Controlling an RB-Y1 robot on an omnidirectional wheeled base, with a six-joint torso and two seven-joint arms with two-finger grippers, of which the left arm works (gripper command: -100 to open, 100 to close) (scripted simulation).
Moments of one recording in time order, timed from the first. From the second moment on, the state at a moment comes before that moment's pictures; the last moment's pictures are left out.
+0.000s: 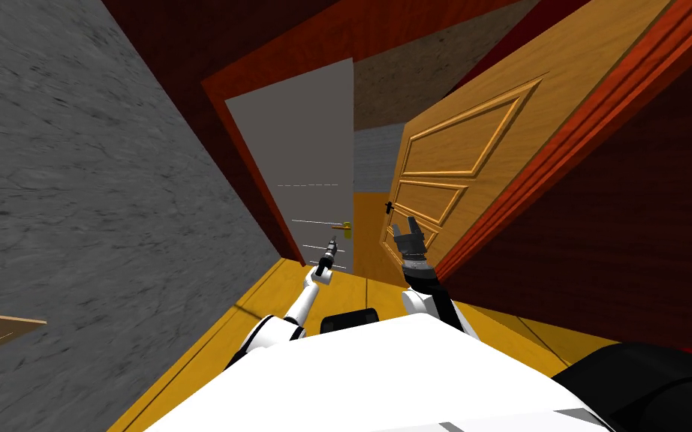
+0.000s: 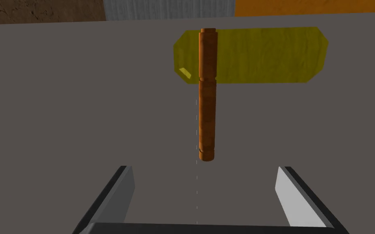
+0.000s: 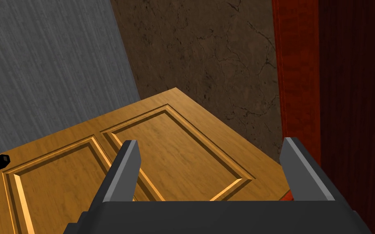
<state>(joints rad) -0.43 0.00 -0.20 -0.77 -0.03 -0.43 0.14</state>
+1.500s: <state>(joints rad) -0.43 0.02 -0.18 -0.76 -0.03 -0.43 0.13</state>
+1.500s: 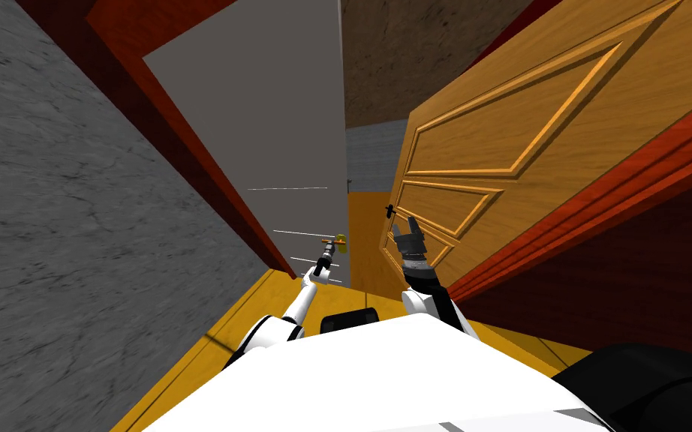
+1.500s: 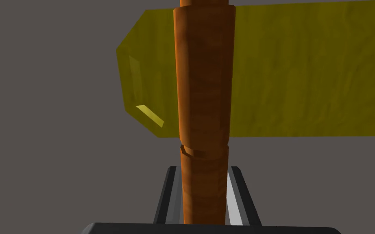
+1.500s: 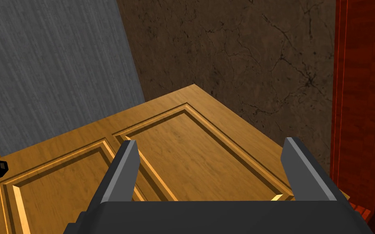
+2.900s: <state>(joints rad) -0.44 0.06 -0.10 -0.74 -0.01 -0.43 0.11</state>
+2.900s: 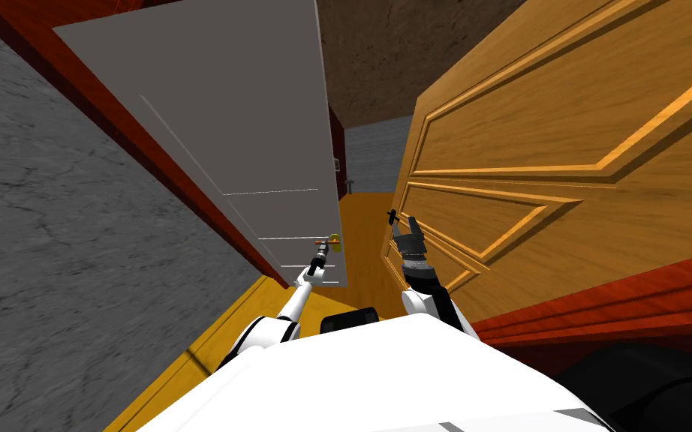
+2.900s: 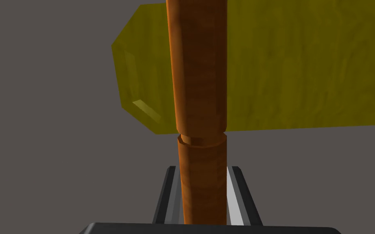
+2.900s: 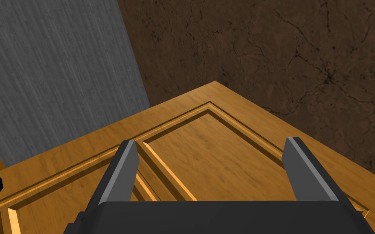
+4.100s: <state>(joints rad) -0.43 0.09 0.03 -0.73 0.03 -0.43 0.06</state>
